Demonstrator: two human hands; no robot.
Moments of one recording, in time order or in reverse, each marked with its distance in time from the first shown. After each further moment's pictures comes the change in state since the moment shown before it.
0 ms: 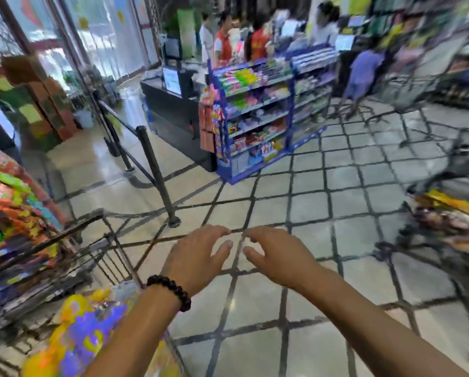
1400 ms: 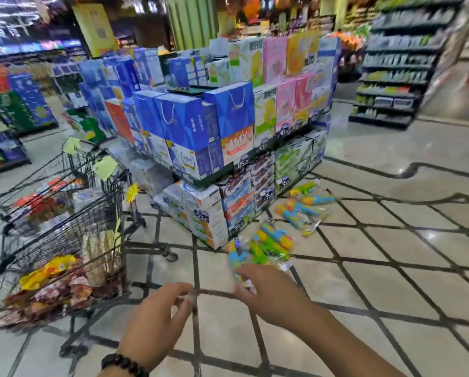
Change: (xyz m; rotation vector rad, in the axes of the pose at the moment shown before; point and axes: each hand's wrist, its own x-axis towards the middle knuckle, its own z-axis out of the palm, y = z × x) left_hand -0.055 0.754 0.340 -0.176 -0.749 1.257; right_hand -0.652 0.421 -0.132 0.217 0.680 1.443
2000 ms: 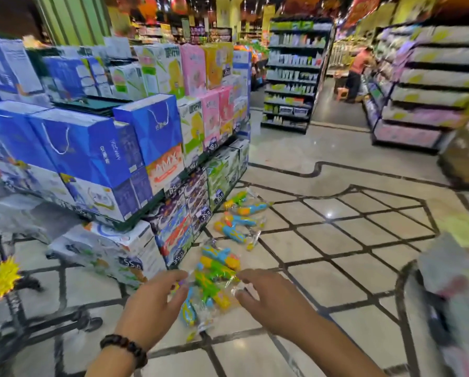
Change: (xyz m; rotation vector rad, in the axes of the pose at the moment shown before) left_hand 0.325 -0.003 0.015 -0.067 -0.093 0.351; right_hand 0.171 0.059 -0.058 0.005 0.238 0.354
